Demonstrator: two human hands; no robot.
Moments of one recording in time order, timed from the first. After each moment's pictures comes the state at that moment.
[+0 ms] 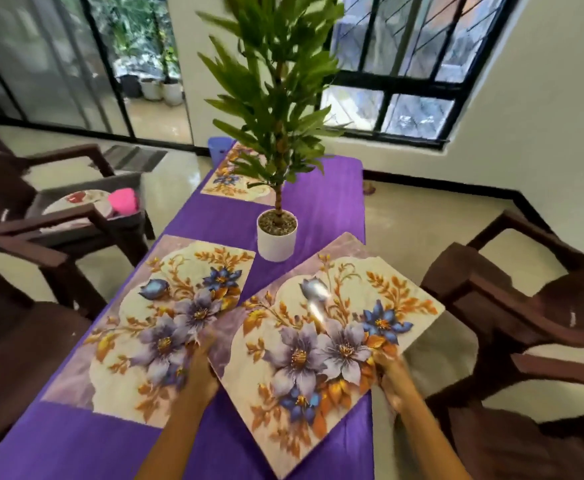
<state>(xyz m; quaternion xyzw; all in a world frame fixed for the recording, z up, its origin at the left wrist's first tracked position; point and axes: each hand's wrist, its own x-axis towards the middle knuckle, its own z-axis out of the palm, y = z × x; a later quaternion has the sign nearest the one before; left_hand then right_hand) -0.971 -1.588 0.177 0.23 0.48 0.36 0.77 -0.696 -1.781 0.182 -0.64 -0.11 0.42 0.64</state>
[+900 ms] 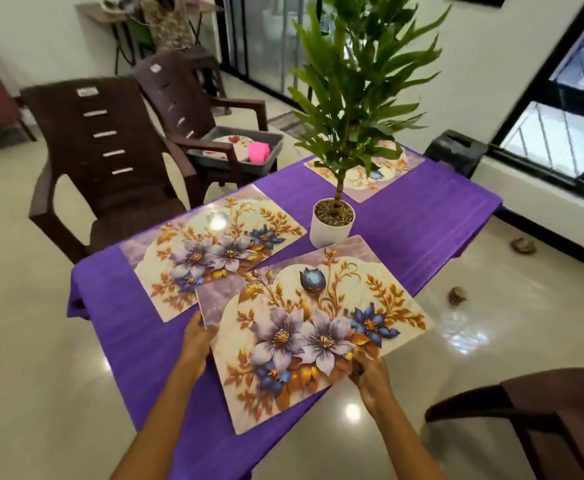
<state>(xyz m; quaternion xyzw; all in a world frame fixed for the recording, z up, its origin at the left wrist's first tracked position) -0.904 -1.711 0.161 0.23 0.66 0.50 0.51 -0.581 -1.720 0.145 -0.60 -0.18 0.61 0.48</state>
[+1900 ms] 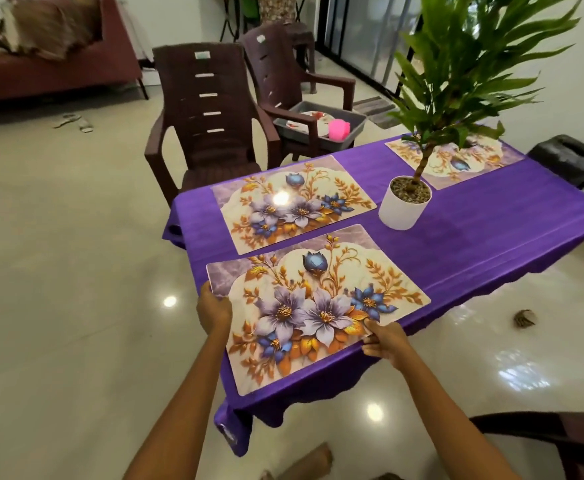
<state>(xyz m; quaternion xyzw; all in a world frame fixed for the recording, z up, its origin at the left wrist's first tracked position) -0.930 -1.813 0.167 0.14 0.87 0.43 0.20 -0.615 -1.726 0.161 -0.68 -0.35 0.61 0.18</state>
